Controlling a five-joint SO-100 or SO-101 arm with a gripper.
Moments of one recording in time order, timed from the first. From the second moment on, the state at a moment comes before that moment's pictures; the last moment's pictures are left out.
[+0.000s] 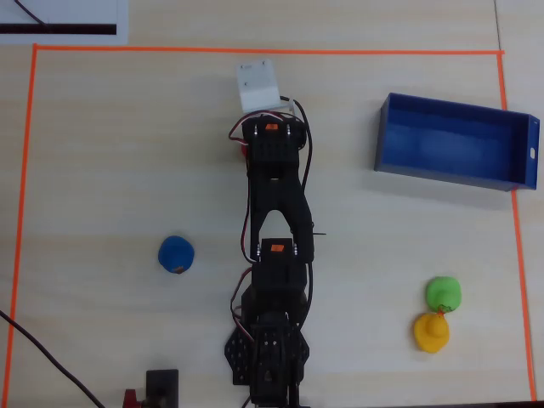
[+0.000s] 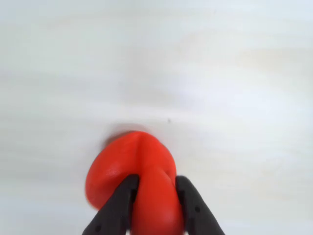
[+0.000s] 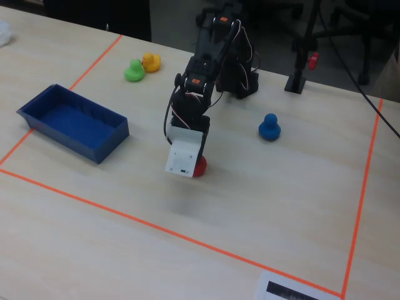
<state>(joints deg) 4.1 76.2 90.4 54.0 -98.8</state>
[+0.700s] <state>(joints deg) 27.0 67.4 48.6 65.4 -95.5</state>
